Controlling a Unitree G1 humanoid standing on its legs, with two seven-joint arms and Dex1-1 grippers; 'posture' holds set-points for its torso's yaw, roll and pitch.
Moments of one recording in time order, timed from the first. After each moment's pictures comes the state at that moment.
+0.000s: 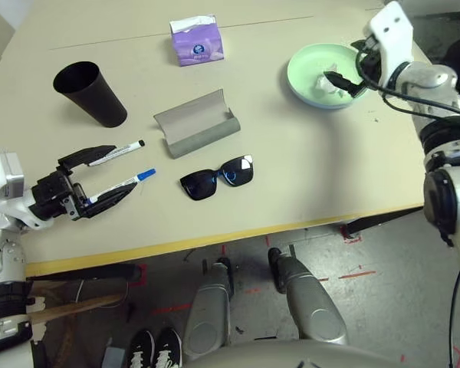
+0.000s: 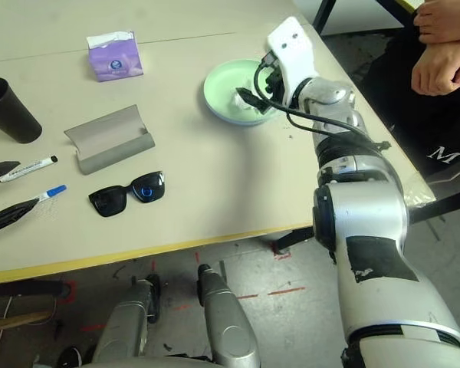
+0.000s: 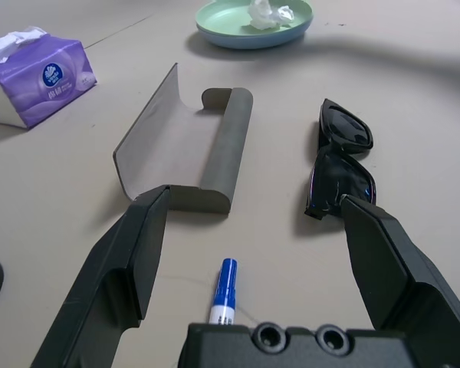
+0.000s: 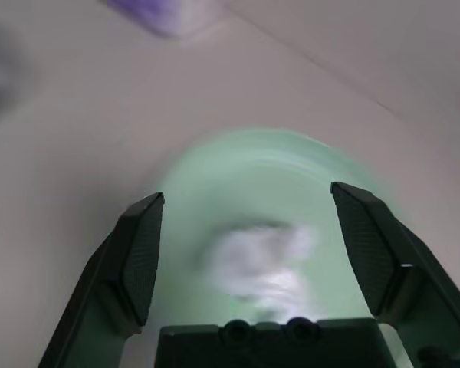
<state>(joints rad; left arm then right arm) -0.14 0.81 0.48 0.31 -0.60 -0.19 -1.41 -1.11 -0.63 0.03 0.76 0.05 0.05 1.08</state>
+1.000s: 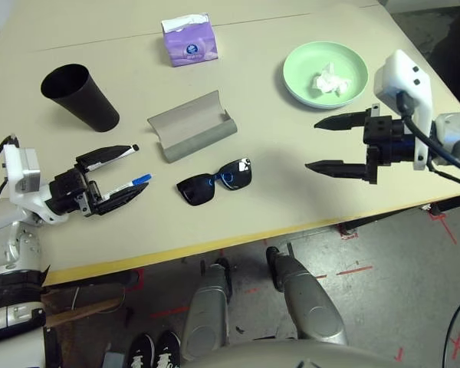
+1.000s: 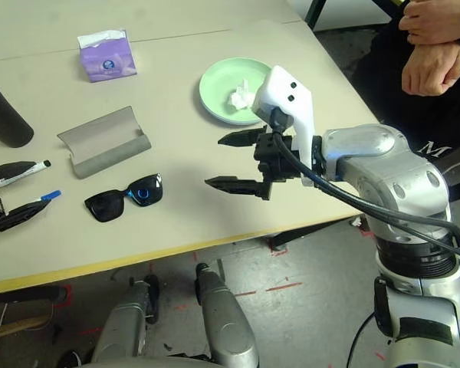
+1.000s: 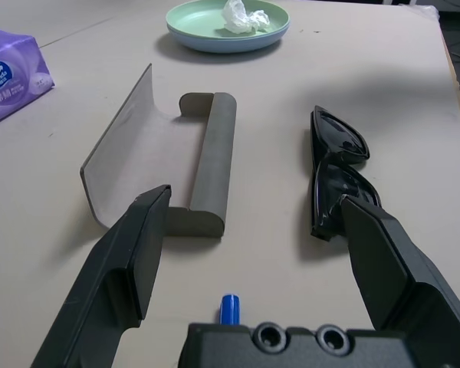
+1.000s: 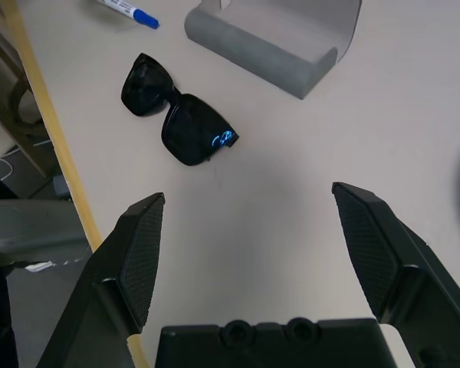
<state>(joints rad) -0.21 0.79 0.43 0.38 -0.59 -0.20 -1.46 -0.77 -0.84 0.07 -0.39 0.50 0.90 1.10</state>
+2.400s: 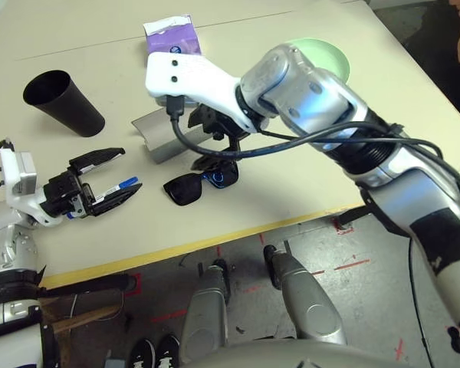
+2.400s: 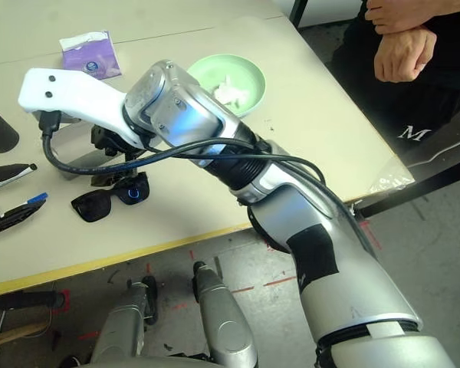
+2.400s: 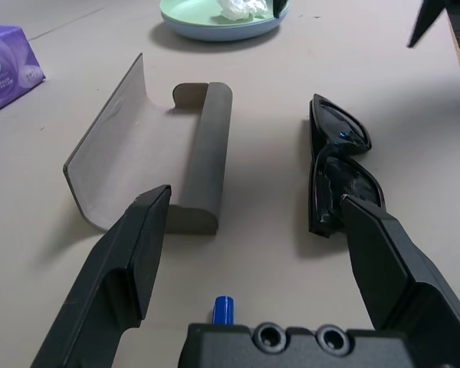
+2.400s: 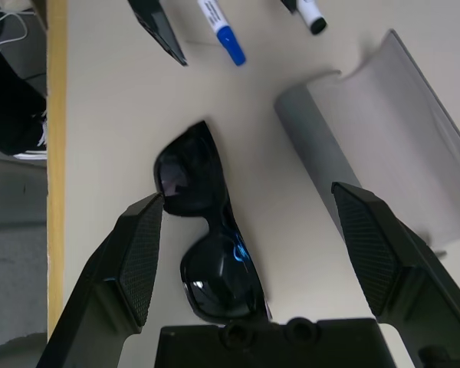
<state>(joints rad) -0.23 0.81 0.43 0.51 -0.58 -0.27 -1.48 -1.42 -0.19 0.71 0.20 0.09 0.82 1.16</state>
